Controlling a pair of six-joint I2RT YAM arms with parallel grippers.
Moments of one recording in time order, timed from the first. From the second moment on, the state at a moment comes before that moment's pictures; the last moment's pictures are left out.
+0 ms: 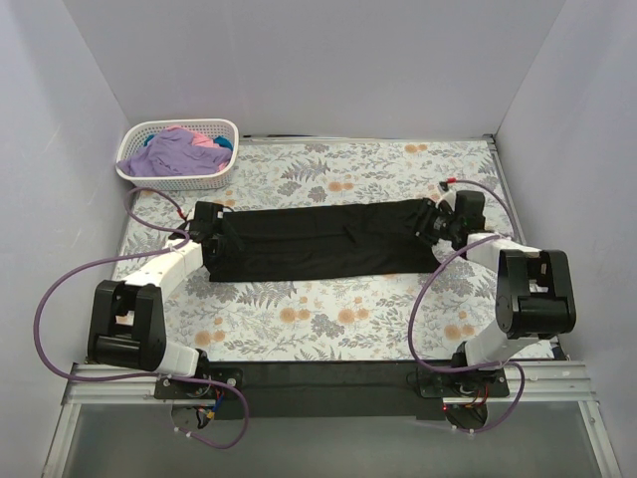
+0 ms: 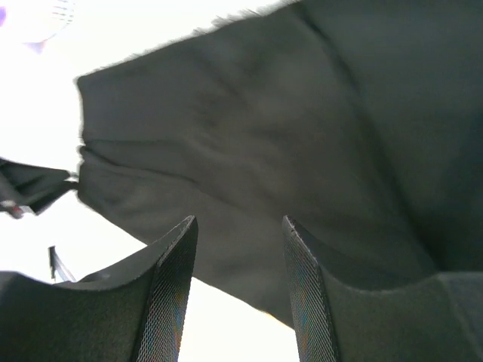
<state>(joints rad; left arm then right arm) -0.15 1.42 0.80 -0.40 -0.11 -0.73 0.07 1.60 0.81 0.15 -0.65 0.54</state>
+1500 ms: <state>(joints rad) -0.32 1.89 1.29 -0.43 -0.12 -0.56 0.06 1.43 0.54 0.16 -0.56 0.66</state>
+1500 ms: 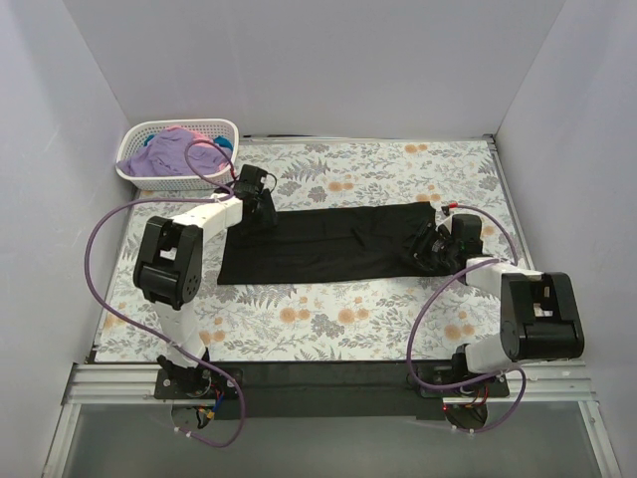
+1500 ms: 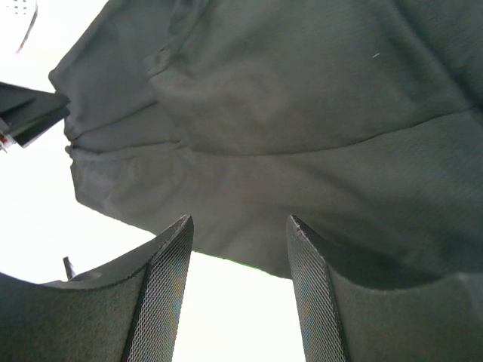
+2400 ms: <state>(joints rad) -0.41 1.52 0.81 -0.48 0.14 -0.82 0.01 2.21 1.30 0.26 -0.86 0.60</state>
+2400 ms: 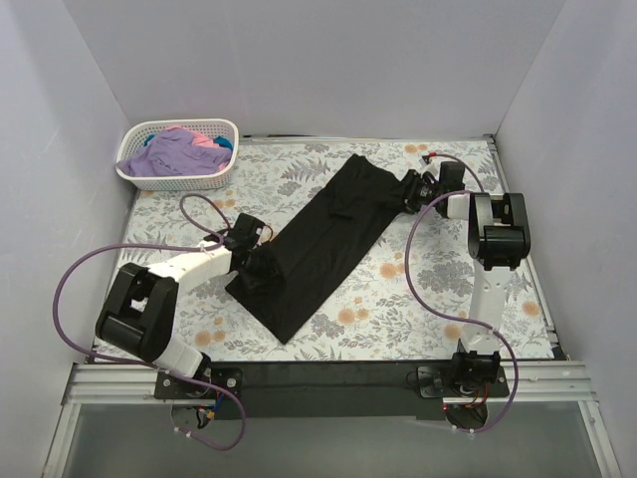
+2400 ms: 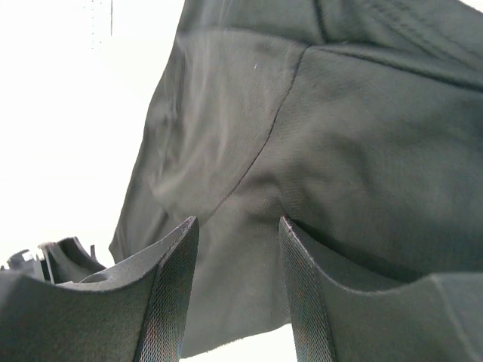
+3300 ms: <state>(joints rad) -0.80 1.65 0.93 -0.41 0.34 -1.03 0.00 2.34 1.65 -0.02 -0.80 0.50</state>
